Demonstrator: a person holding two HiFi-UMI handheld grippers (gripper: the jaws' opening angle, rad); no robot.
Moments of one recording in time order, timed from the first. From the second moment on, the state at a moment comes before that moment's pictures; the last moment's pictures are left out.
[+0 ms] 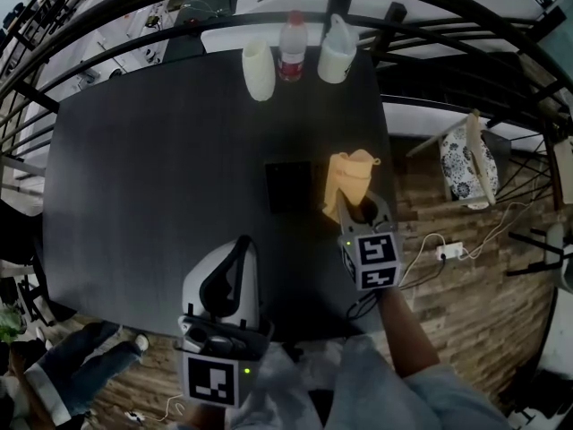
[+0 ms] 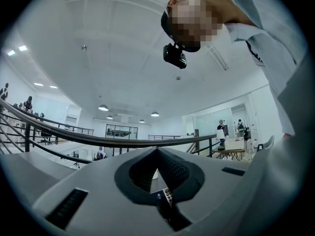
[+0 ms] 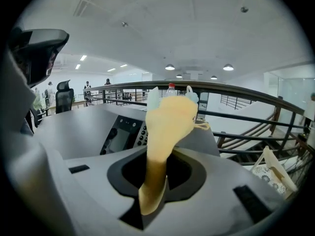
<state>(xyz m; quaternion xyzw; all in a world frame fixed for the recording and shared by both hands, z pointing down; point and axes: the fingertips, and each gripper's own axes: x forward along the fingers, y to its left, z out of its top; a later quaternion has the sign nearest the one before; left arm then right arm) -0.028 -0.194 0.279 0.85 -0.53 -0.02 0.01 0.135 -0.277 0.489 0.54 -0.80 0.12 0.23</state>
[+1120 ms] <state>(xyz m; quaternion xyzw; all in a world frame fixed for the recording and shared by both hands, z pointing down) -0.067 -0.192 0.282 0.83 -0.56 -0.02 0.01 0.019 -0.247 0.514 0.43 -0.85 0.10 0.28</state>
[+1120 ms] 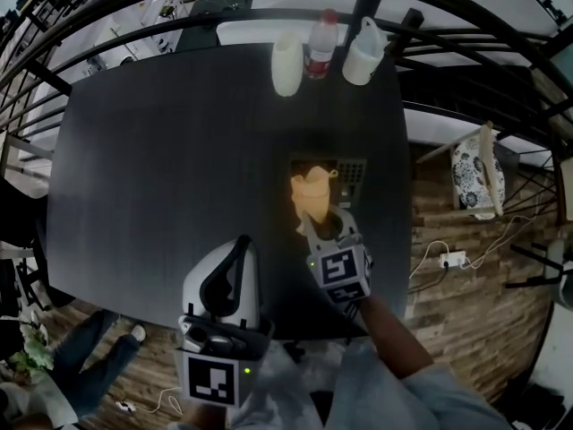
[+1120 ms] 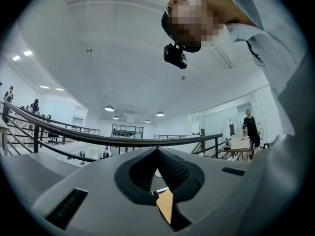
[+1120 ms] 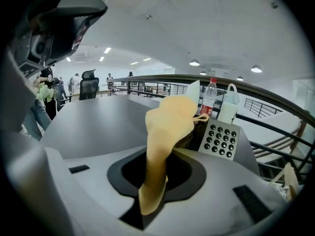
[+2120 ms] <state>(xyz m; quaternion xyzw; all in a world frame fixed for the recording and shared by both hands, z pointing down) -0.074 -0.198 0.278 0.83 -0.56 -0.03 0.01 0.008 -0.337 0.450 0.43 -0.86 0.10 0.26</state>
